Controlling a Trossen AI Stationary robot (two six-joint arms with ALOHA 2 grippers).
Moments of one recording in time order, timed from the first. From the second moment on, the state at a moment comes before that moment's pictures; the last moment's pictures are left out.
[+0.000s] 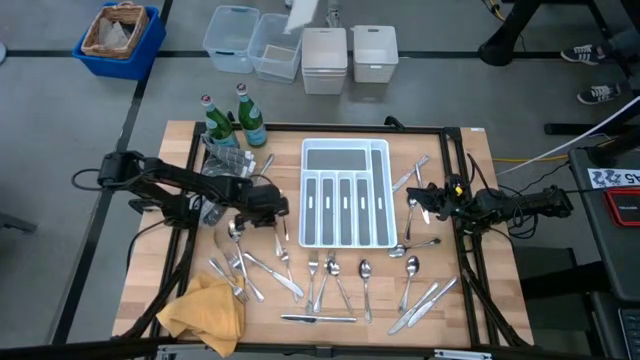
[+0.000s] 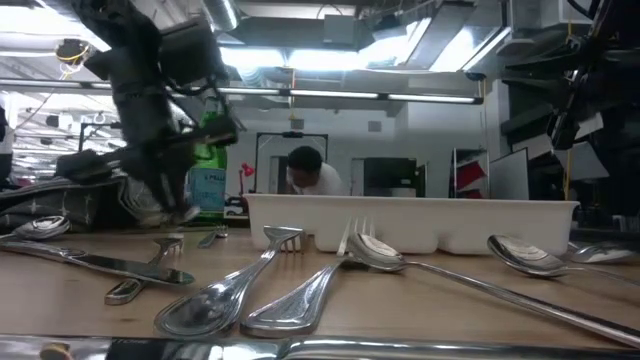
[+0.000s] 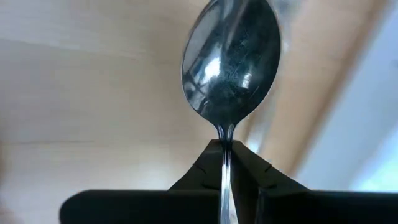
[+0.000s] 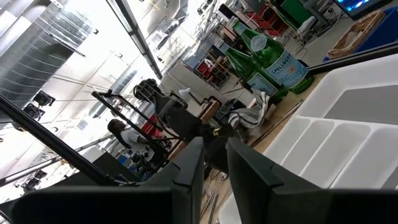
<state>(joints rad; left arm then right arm) 0.05 1.40 0.64 -0.35 0.08 -1.74 0.20 0.02 0.01 0.19 0.45 0.81</state>
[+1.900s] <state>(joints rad) 0.17 1.64 0.70 0.31 -0.02 -1.32 0.20 0.02 0.08 0.13 0.53 0.80</state>
